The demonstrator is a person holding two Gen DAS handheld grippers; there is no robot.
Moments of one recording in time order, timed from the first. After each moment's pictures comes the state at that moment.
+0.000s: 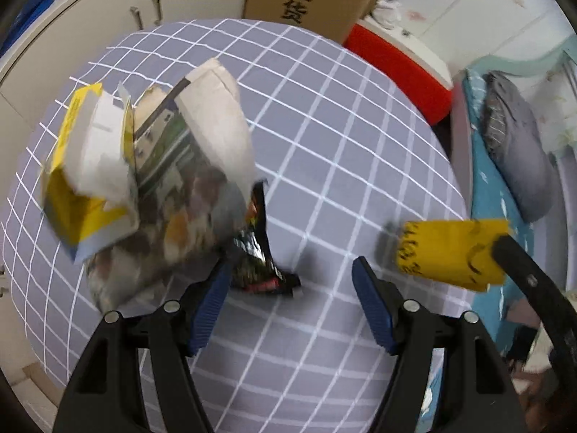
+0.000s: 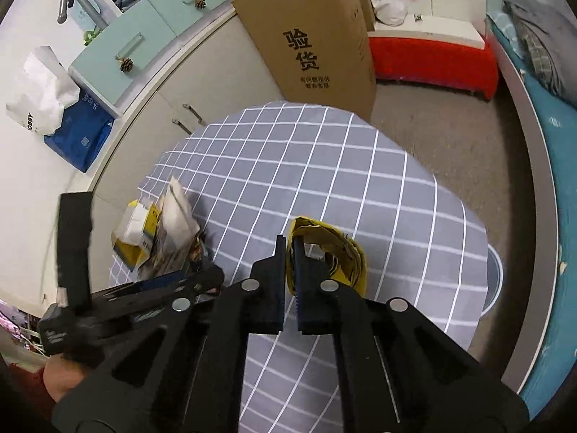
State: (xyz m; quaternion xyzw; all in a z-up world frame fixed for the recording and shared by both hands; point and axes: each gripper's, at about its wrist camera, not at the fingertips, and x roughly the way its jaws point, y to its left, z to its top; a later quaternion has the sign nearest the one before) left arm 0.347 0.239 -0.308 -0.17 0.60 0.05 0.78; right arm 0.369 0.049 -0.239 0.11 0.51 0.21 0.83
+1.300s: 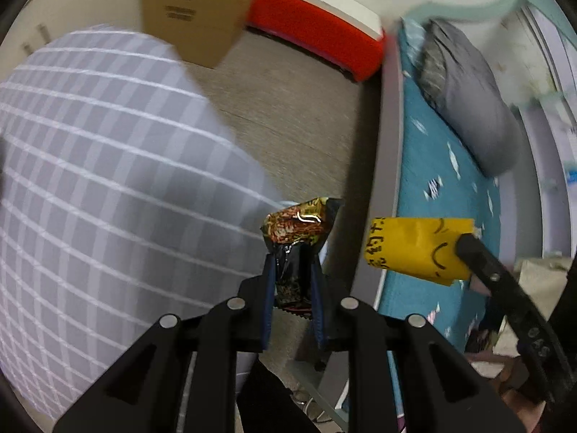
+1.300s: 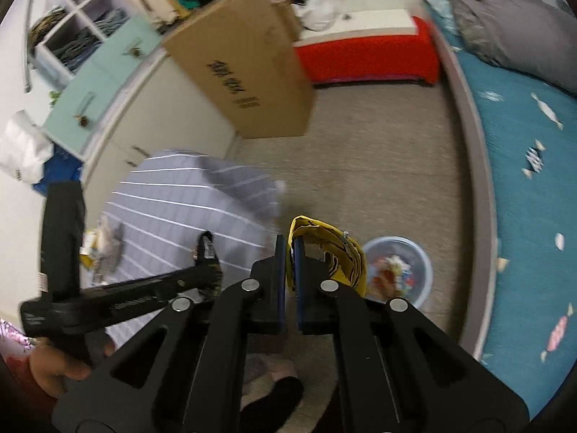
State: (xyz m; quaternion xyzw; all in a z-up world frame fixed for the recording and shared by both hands) left arm 0.391 -0.034 -0.297 -0.16 0.63 -0.07 0.75; right arm 0.387 -0.220 -0.251 0.16 0.51 0.15 0.83
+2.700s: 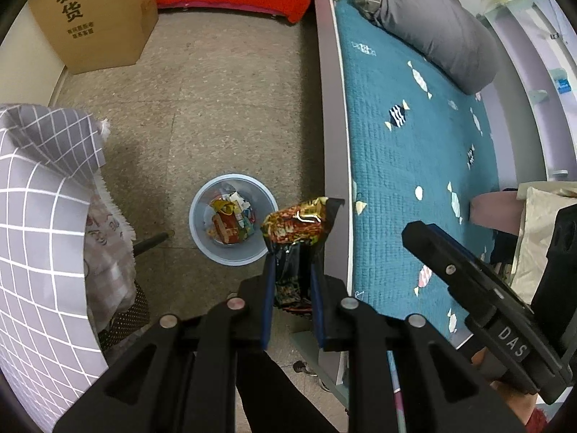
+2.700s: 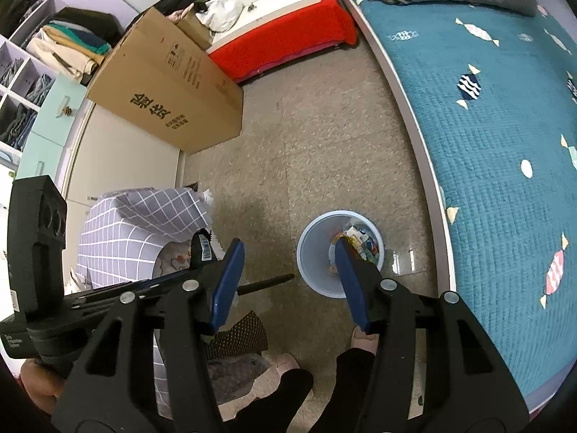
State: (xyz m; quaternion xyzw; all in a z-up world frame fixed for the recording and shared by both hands) left arm 0.429 -0.199 -0.328 -0.06 0.69 -0.16 0.71; right arm 0.382 -0.361 -0.303 0.26 0.55 0.04 0.80
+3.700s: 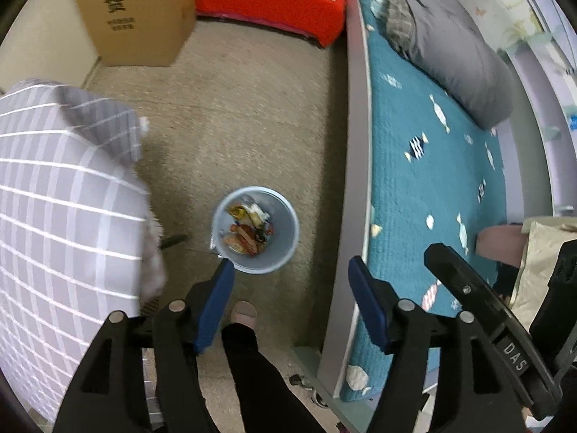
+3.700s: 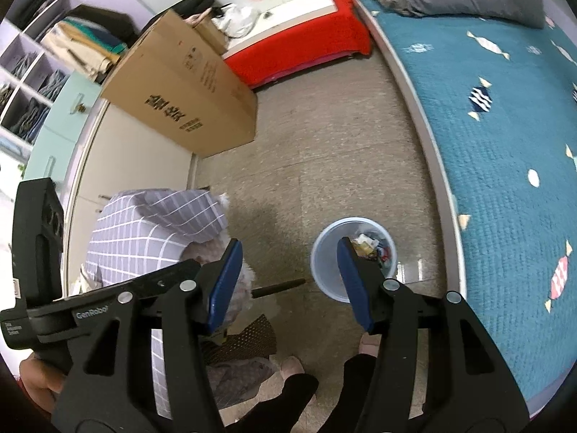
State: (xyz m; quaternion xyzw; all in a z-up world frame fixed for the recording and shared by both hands) left arm 0.421 -0.150 -0.297 -0.09 0.66 -0.09 0.74; right arm 0.381 -0.327 -0.282 0.24 0.53 0.07 0.81
